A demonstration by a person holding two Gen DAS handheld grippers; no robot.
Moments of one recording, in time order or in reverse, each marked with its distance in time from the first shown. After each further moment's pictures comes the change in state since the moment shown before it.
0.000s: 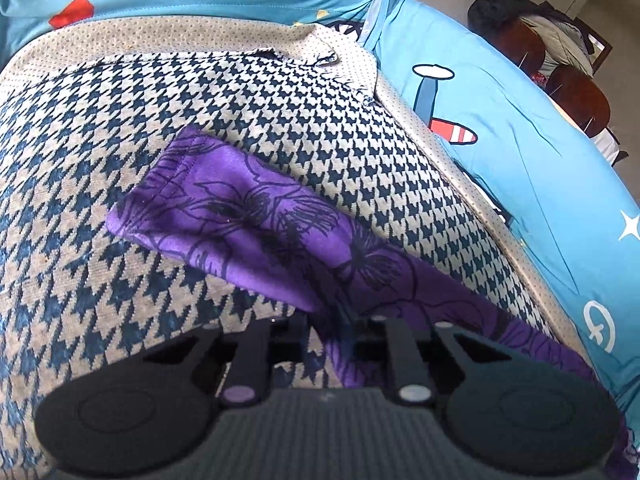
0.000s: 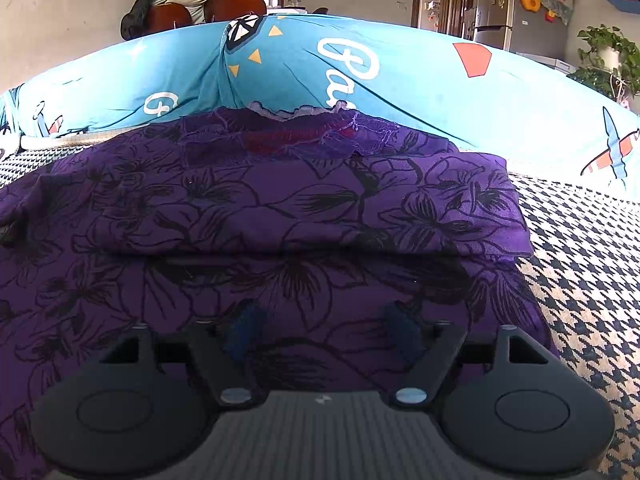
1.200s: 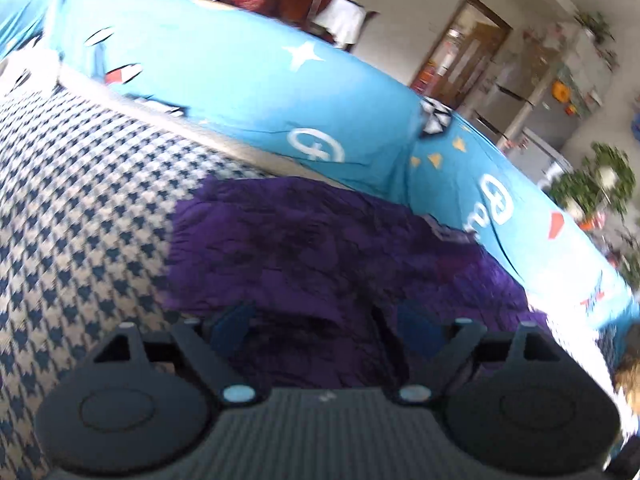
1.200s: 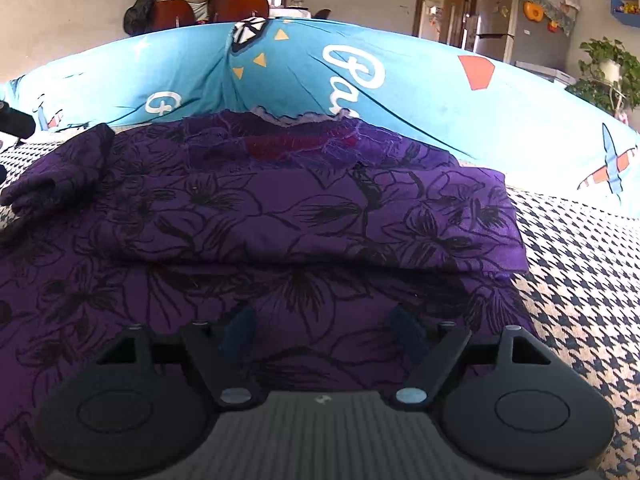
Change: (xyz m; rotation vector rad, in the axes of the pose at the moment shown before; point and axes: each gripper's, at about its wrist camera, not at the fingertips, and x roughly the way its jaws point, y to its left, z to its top) left arm -0.087 -0.104 -0.082 0.501 0.217 -0.554; right arm -0.004 0.009 0.006 -0.041 0.001 -0.019
